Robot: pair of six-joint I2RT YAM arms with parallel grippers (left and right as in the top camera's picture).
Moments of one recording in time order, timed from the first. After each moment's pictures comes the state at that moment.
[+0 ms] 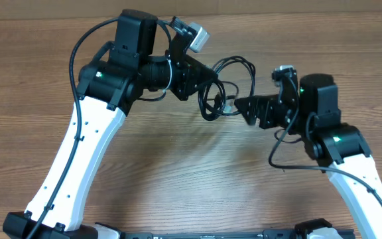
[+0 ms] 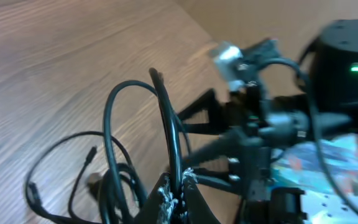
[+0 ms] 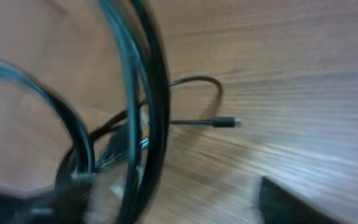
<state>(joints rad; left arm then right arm) -0.37 1.57 1.70 -0.85 0.83 -0.03 0.22 1.18 0.99 -0.52 -0.44 0.31</state>
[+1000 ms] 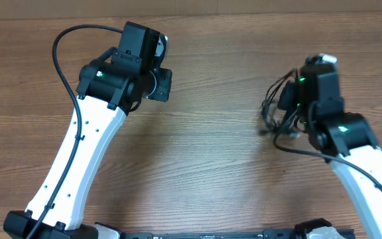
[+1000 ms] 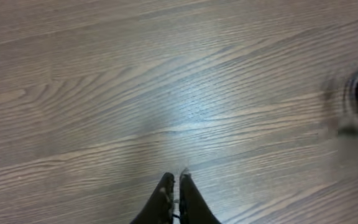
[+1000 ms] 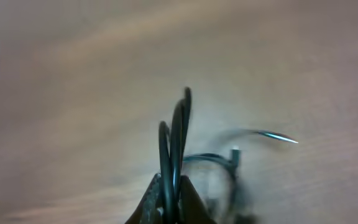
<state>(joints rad) -0.37 1.58 1.70 -1.13 -0.01 -0.17 0.23 1.20 1.19 -0.71 0.19 0.43</state>
